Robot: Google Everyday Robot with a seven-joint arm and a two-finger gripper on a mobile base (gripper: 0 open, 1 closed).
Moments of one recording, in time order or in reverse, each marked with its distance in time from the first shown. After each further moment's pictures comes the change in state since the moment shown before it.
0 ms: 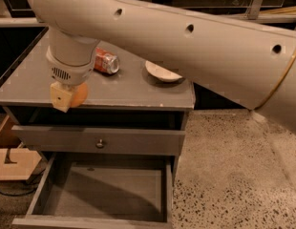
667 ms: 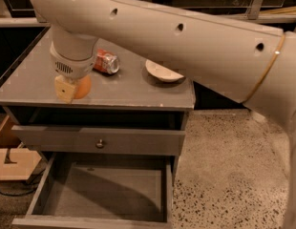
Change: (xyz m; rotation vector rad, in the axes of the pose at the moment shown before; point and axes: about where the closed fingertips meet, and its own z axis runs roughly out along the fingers) arm -0.006 -0.031 0.008 0.059 0.012 0.020
